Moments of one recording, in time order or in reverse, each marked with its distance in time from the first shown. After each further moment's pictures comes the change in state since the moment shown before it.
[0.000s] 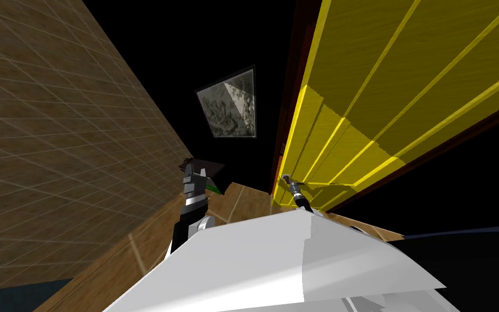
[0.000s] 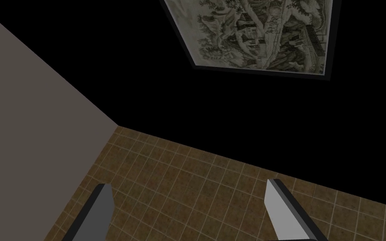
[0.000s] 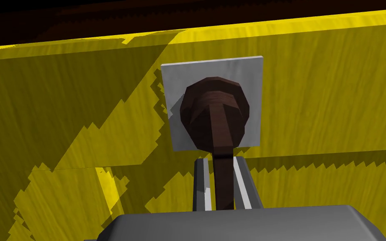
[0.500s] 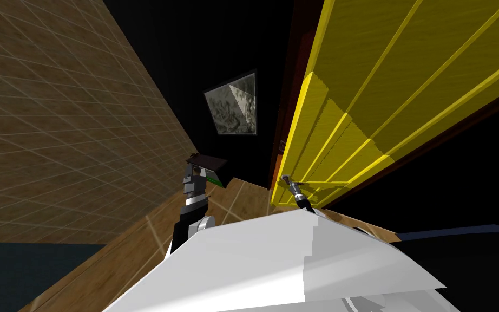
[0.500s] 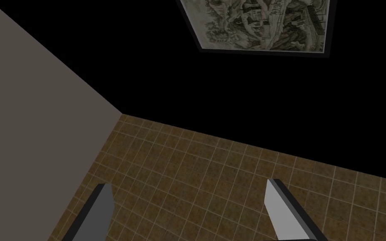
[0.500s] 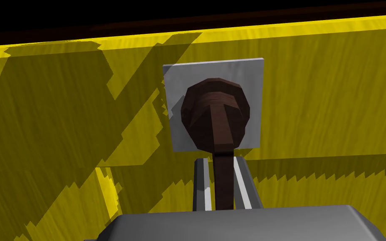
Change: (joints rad) arm 0.024 -0.034 0.054 -0.014 0.031 -0.035 -0.057
